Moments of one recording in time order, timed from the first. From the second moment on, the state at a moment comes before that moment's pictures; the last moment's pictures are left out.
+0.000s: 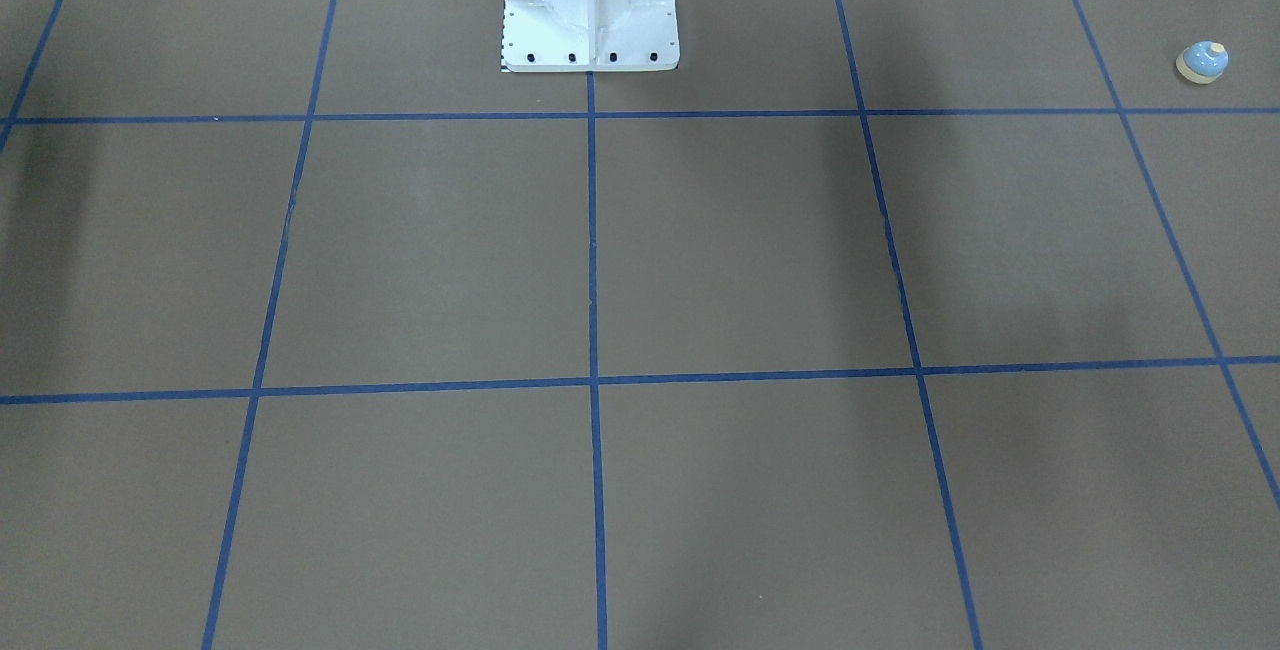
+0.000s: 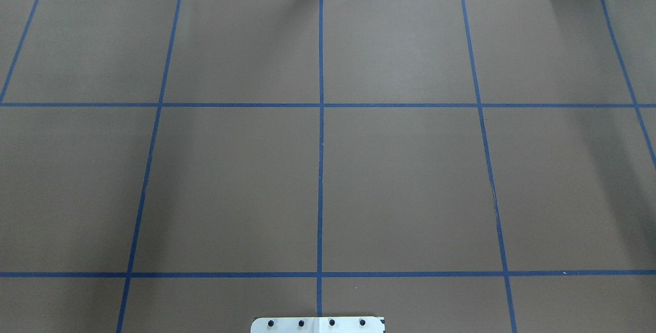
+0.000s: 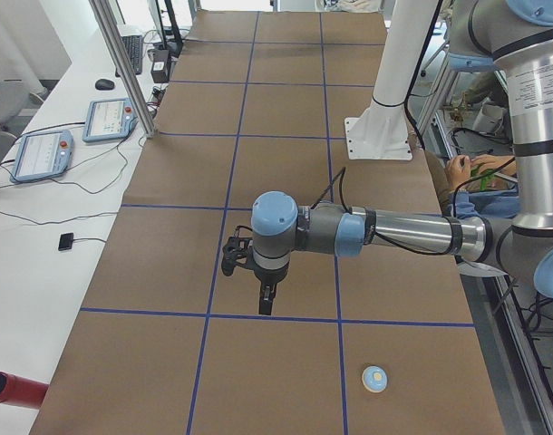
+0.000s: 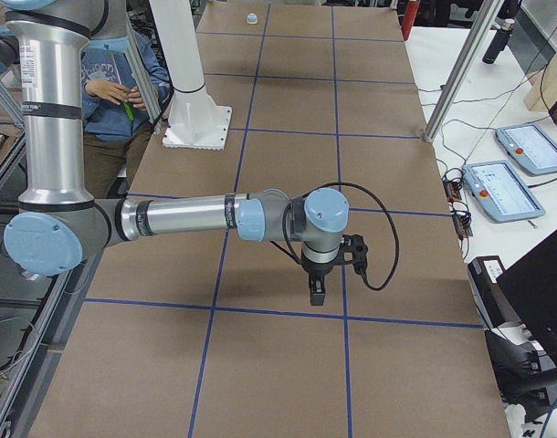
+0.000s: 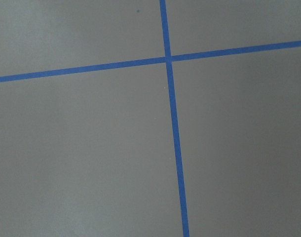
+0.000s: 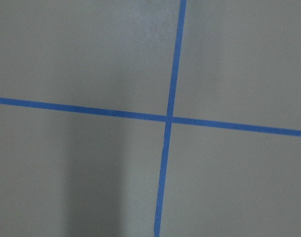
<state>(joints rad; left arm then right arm) -1.56 -1.35 -1.88 -1.58 -2.30 0.01 1.56 -1.63 1.76 -1.68 2.30 -0.03</state>
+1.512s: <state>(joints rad) -1.56 -1.34 -1.89 -1.55 -2.40 0.00 1.51 -1.73 1.89 -1.81 2.27 -0.04</state>
